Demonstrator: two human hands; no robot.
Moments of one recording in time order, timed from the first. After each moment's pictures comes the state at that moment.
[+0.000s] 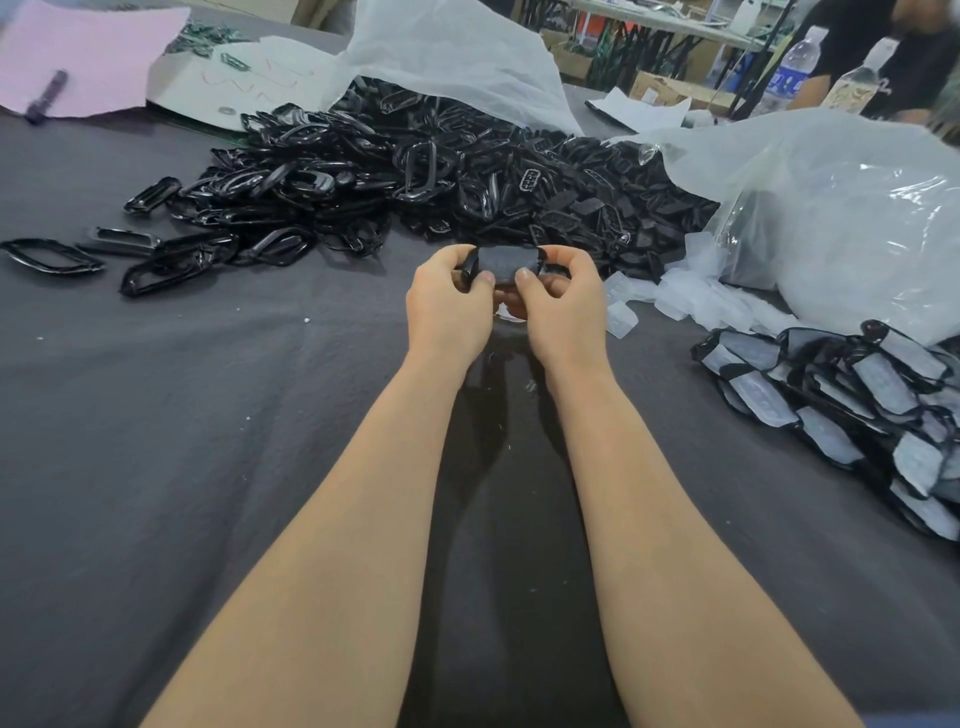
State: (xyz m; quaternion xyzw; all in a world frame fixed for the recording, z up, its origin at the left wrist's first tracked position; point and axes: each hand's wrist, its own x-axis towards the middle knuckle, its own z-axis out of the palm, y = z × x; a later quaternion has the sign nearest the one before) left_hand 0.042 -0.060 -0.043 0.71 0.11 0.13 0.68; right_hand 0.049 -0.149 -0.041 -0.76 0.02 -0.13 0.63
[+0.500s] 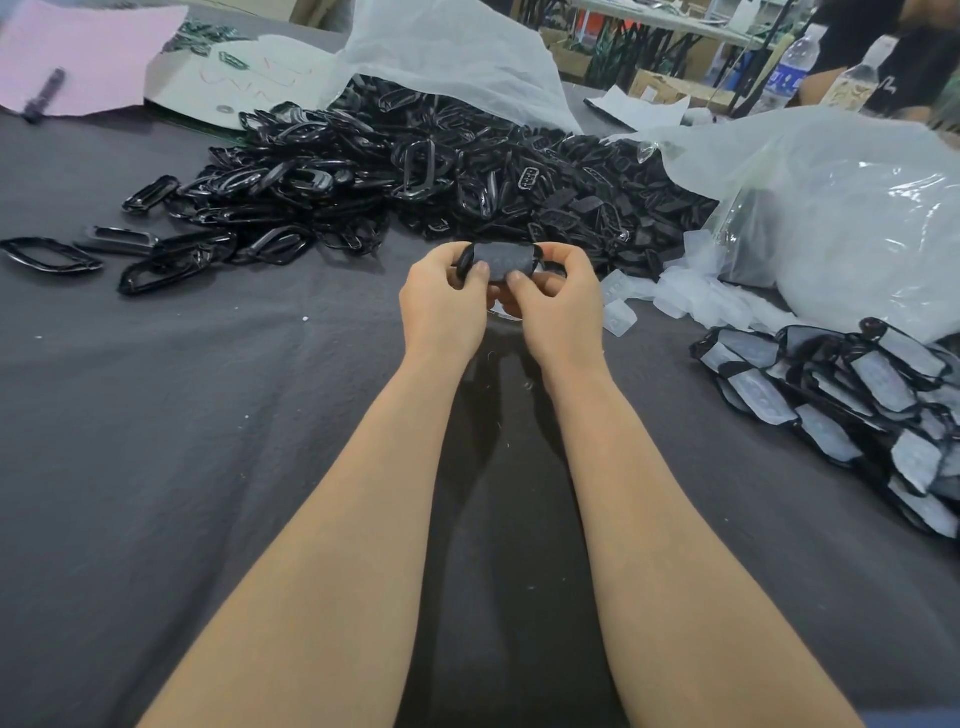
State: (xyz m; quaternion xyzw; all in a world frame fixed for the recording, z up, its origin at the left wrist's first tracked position) left_hand 0.038 -0.059 -0.044 0.71 0.09 0.17 0.68; right_hand 0.048 -0.149 -0.042 -0.76 0.01 -0.13 0.63
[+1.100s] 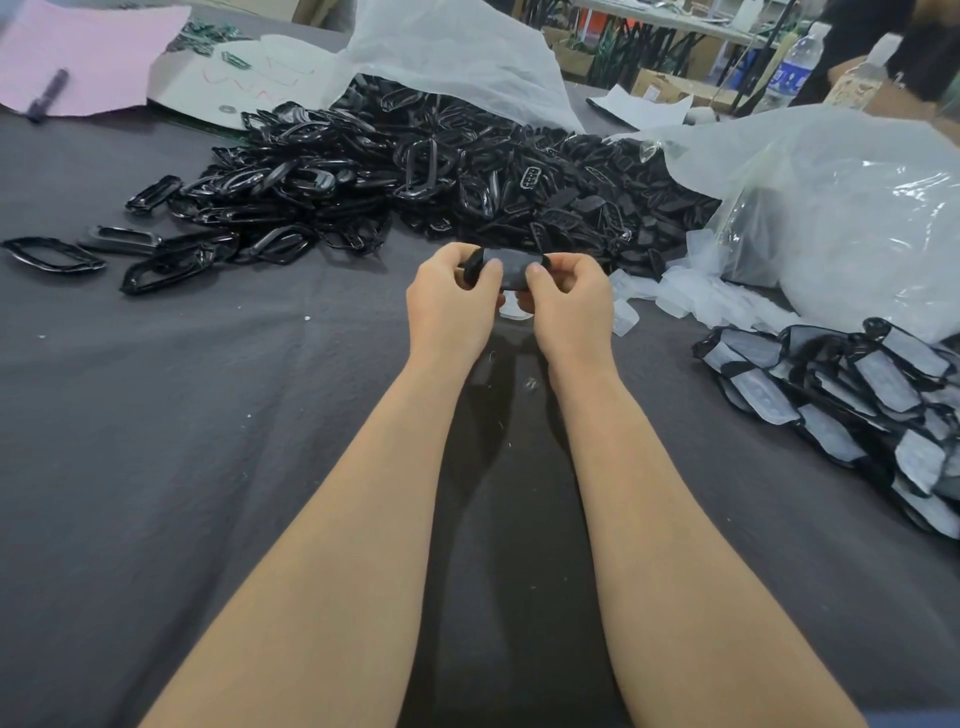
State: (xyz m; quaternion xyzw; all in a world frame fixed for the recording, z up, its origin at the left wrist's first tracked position) left_hand 0.036 -0.060 -0.042 0.73 0.07 0.17 0.66; right_hand 0.052 -0.150 -0.038 -0.77 0.05 -0.15 0.62
